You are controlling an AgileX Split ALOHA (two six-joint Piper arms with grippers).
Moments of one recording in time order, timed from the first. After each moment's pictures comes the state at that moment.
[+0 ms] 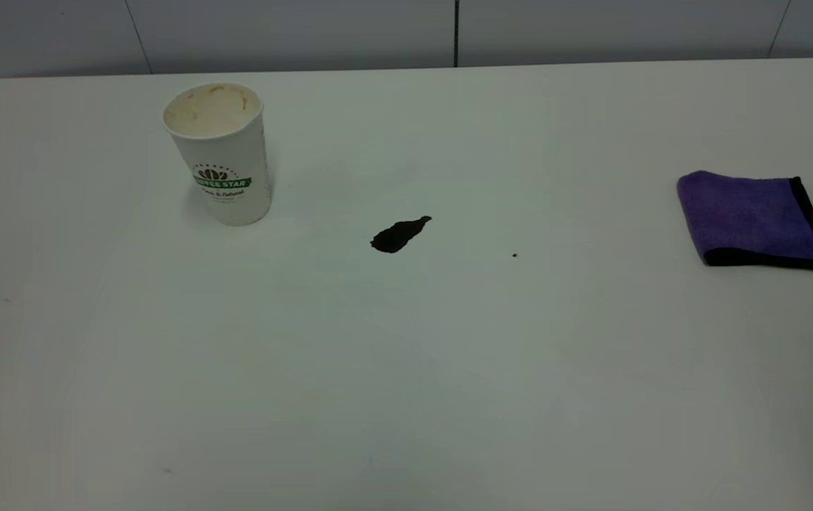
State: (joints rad) left arm 0.03 0.41 -0.55 -0.08 1.16 0.11; right arm 0.06 -0.02 -0.48 0.02 1.12 -0.07
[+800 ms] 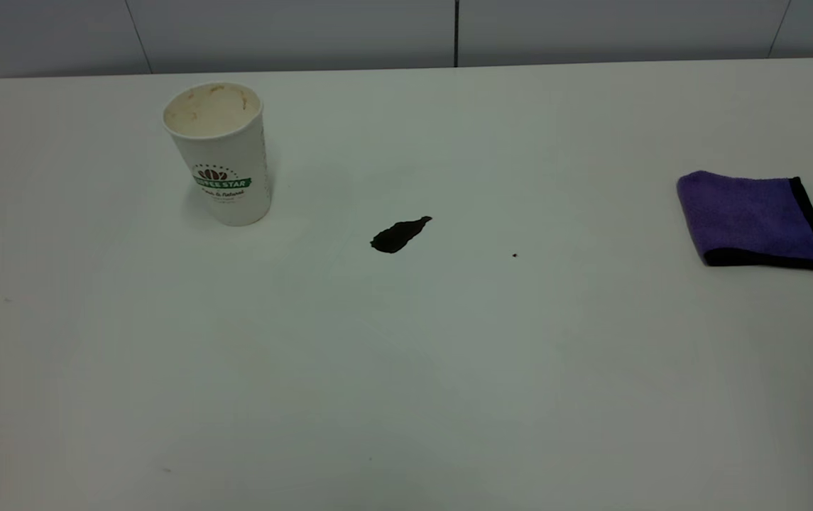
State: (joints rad) left arm 0.03 -0.02 -0.49 0.01 1.13 0.00; right arm 0.06 -0.02 -0.48 0.02 1.12 -0.07
